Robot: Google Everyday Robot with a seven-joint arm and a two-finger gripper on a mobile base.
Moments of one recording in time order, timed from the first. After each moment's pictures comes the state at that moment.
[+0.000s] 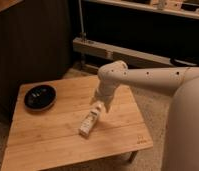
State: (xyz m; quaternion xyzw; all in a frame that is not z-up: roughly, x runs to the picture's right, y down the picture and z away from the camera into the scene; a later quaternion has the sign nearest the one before) arm 0.000 0.088 0.780 -0.27 0.21 0.81 0.48
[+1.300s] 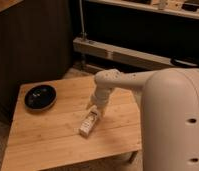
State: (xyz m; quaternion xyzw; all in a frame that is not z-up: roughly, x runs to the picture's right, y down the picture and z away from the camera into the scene) arm -0.023 0.129 0.840 -0.31 0.25 0.80 0.44
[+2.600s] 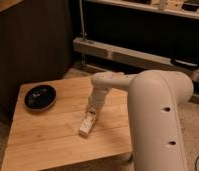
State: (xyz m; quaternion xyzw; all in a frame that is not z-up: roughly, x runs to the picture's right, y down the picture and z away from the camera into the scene) arm -0.041 0.144 0.876 -0.34 0.28 0.76 0.47
